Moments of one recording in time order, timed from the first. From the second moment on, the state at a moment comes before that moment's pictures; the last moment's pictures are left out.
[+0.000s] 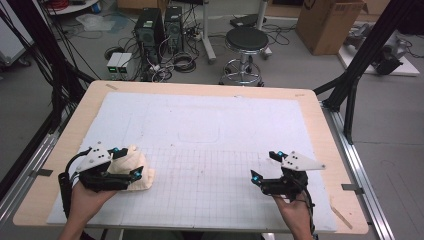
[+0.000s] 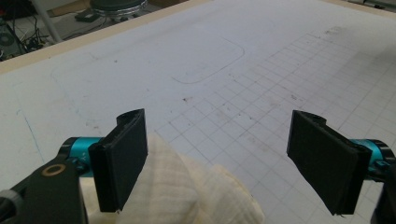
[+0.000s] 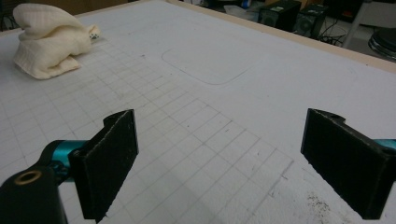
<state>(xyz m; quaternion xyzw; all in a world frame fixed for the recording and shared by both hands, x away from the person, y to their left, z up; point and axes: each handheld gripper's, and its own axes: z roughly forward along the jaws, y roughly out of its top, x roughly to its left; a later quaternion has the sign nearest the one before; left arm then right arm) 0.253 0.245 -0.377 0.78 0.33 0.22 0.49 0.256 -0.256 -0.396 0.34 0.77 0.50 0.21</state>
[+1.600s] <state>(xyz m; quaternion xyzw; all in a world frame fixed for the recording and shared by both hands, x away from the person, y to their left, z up) 0.255 0.278 -0.384 0.76 0.37 0.24 0.48 0.257 -0.249 -0.402 0.32 0.78 0.48 0.22</state>
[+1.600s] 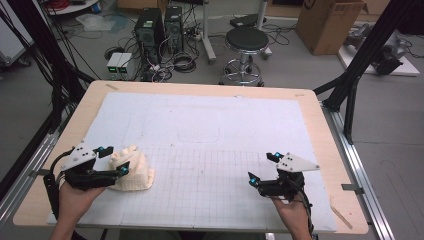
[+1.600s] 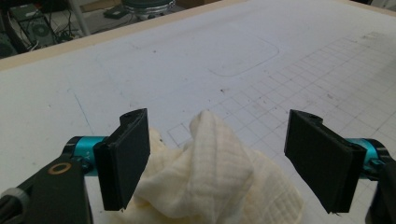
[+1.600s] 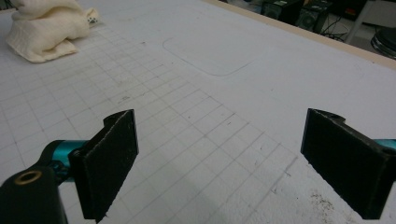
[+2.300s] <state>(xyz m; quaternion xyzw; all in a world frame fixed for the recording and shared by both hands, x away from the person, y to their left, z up) 0.265 0.277 -0.413 0.79 0.37 0.21 0.43 0.257 -0.245 -0.405 0.32 0.79 0.48 0.22</state>
